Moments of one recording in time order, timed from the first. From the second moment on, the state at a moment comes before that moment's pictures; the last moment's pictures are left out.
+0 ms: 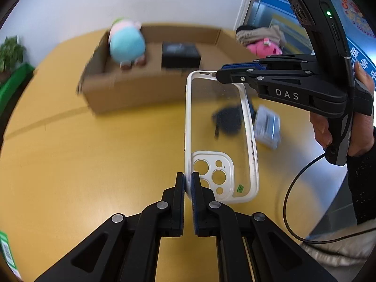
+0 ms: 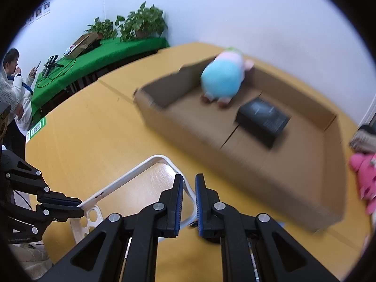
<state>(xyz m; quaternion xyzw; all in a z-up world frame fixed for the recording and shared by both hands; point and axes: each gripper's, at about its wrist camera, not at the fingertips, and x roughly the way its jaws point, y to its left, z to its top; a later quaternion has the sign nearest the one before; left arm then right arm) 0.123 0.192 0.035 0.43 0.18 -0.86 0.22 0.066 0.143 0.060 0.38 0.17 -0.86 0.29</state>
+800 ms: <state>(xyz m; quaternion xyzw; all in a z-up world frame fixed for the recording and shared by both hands) -0.127 0.075 0.101 0.40 0.19 -0.88 0.21 -0.157 0.236 0.147 0.35 0.29 -0.85 0.26</state>
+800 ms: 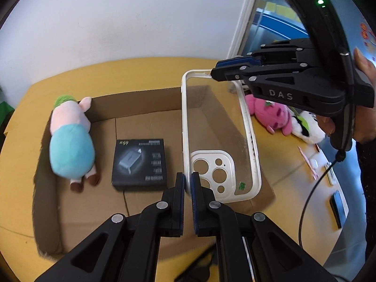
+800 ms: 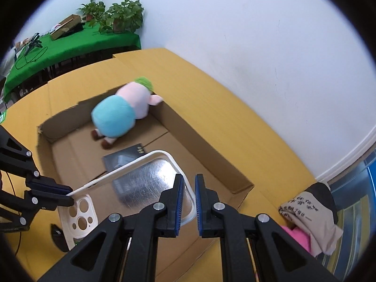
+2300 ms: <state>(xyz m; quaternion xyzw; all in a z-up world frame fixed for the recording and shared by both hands) -0.286 -0.010 -0.034 0.54 0.27 -0.76 0.27 -0.318 0.246 -0.033 0.49 0.36 -0.75 0.27</state>
